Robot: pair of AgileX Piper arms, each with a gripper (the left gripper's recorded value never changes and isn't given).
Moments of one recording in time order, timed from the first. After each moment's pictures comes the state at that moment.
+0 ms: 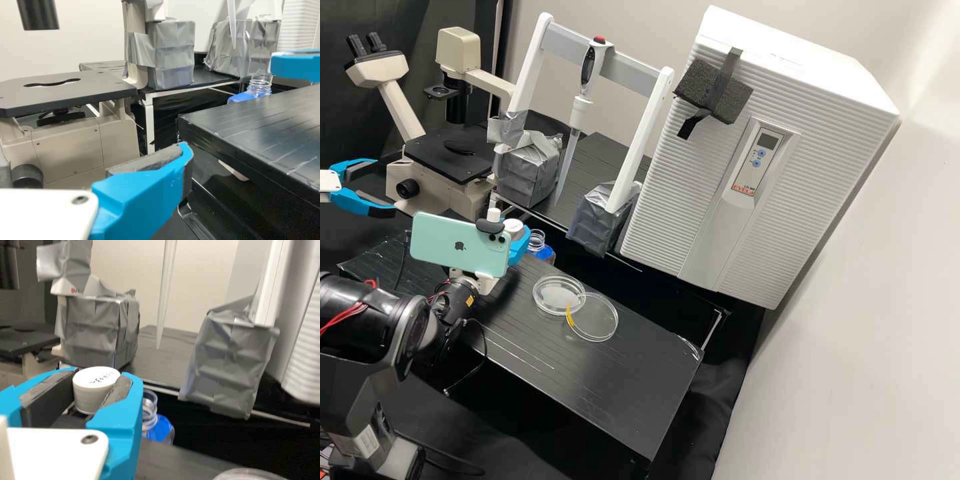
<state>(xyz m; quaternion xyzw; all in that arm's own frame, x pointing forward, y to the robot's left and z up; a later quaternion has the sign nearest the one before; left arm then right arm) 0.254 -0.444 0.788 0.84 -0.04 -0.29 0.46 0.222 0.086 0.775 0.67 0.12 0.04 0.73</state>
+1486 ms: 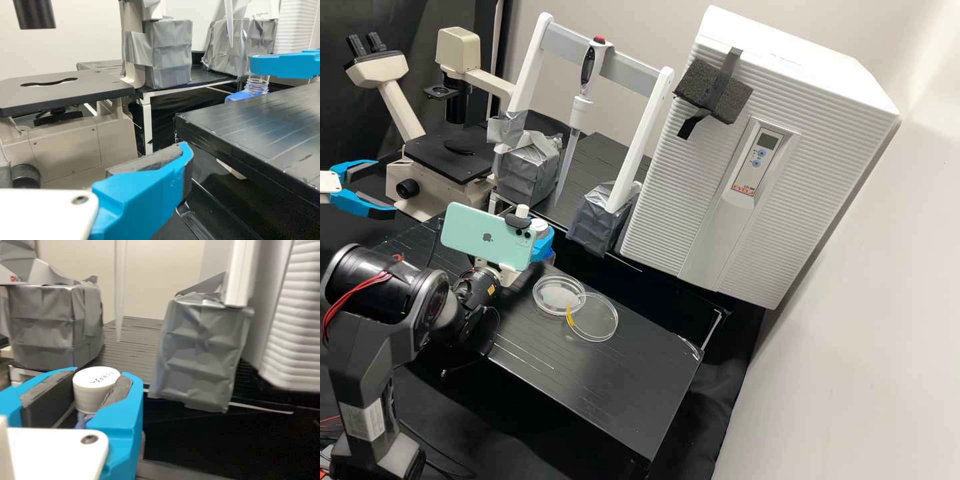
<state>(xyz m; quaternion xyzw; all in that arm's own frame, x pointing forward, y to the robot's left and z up) 0.254 -0.444 0.787 0.84 -0.04 -0.29 0.46 0.265 0.077 0.777 0.69 0.08 0.01 0.72</state>
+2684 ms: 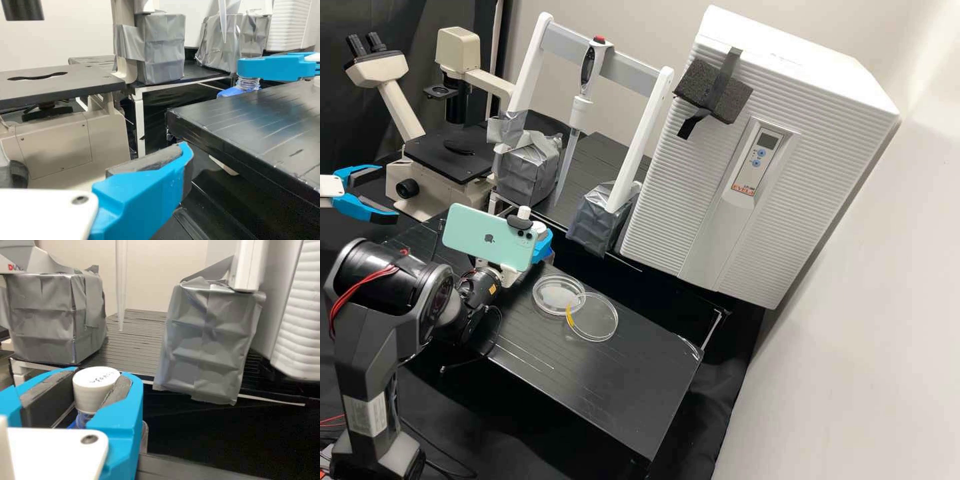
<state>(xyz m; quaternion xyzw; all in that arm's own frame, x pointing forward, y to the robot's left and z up) 0.255 -0.444 0.780 0.83 -0.04 -0.30 0.46 0.271 0.074 0.771 0.69 0.09 0.00 0.72</state>
